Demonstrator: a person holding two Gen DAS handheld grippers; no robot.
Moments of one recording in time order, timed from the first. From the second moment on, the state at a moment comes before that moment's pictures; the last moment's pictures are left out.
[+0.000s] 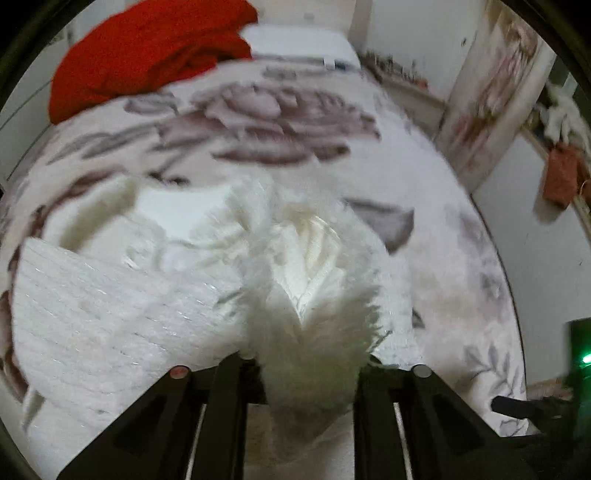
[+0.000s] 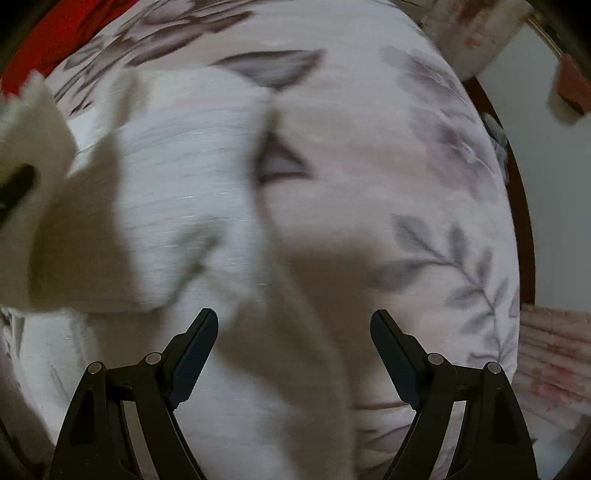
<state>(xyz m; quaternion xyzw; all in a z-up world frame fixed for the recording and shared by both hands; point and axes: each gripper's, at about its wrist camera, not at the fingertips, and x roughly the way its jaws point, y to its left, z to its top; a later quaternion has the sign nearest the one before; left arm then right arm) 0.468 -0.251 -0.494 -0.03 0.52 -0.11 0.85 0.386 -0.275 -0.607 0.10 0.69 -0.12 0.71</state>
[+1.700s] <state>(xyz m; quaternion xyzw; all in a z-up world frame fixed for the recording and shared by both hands) 0.429 -0.022 -0.506 0.06 0.54 0.16 0.82 0.386 -0.326 -0.601 0.29 0.63 -0.10 0.71</state>
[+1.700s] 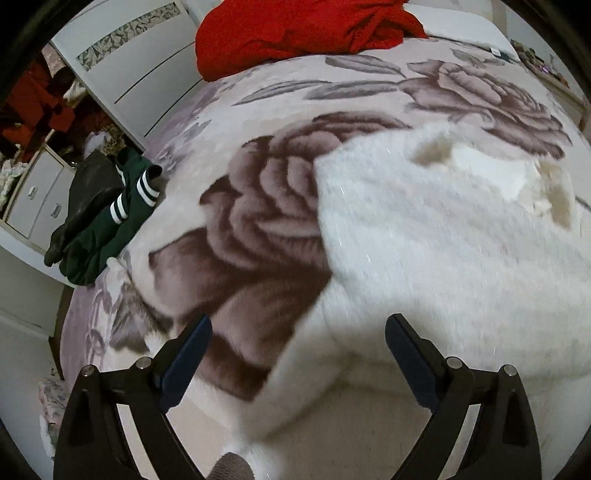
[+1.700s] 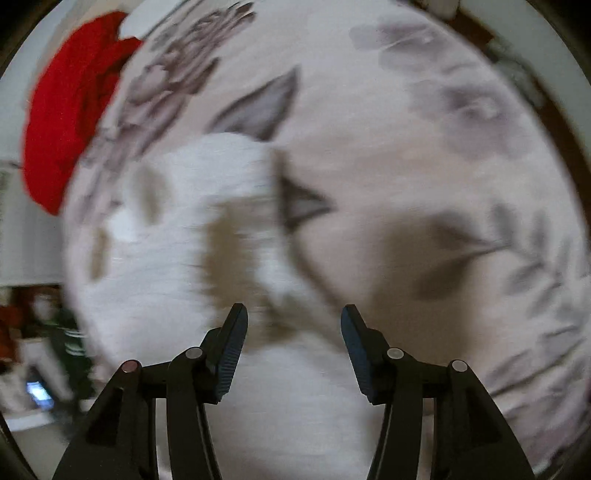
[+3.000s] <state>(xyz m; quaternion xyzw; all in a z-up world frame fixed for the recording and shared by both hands) 0.371 -0.097 -0.491 0.18 0.48 0.26 0.82 0.284 -0.303 -0.590 0.24 0.70 -0.08 0.66</state>
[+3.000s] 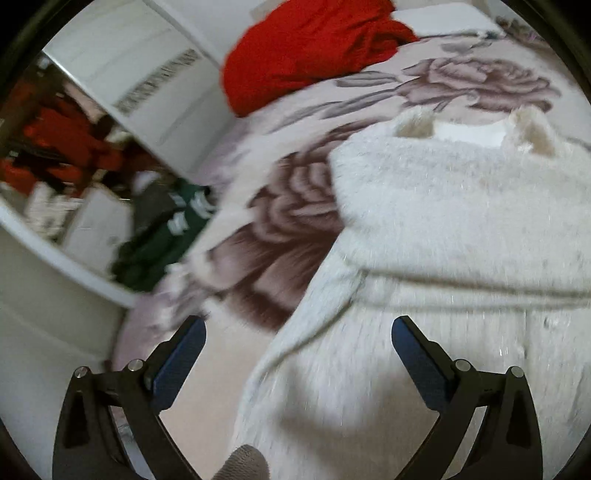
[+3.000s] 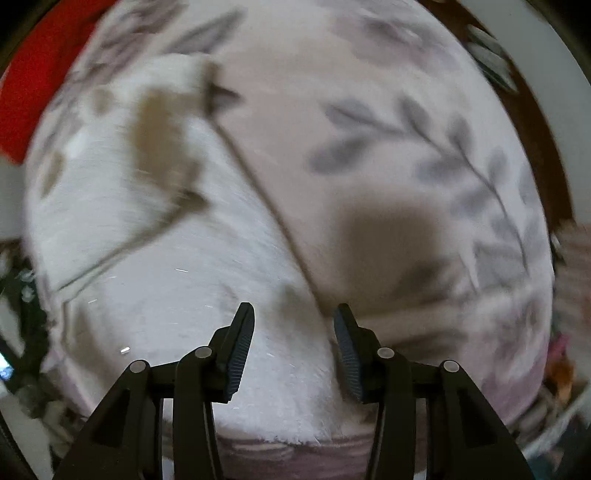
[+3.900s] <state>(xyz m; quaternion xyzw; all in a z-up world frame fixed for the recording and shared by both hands) 0.298 -0.343 -0.512 0.27 0.54 0.26 0.75 0.435 -0.365 -0.635 0.11 0.71 0.09 0.69</state>
